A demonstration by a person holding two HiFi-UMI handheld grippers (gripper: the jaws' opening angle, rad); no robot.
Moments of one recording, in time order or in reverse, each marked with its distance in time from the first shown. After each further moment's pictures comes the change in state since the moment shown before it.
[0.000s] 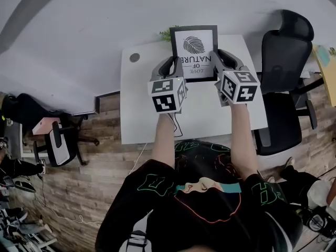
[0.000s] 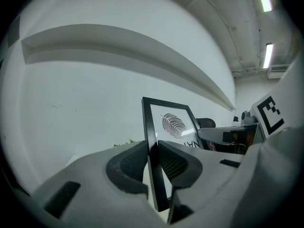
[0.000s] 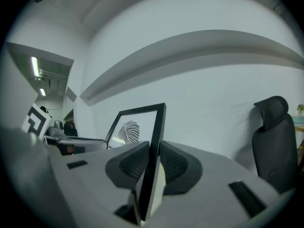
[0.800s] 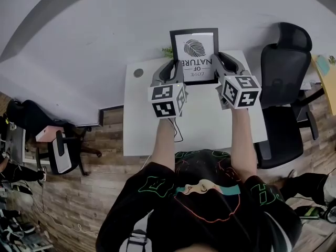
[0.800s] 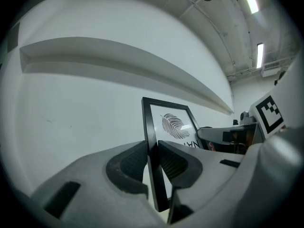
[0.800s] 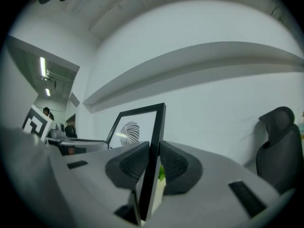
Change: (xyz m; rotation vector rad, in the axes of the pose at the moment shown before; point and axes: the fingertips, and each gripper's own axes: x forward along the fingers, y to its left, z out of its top) left arm 0.009 -0.008 0.050 0.051 -0.138 -0.014; right arm 0.000 -0.008 0.052 -0.042 -0.132 0.030
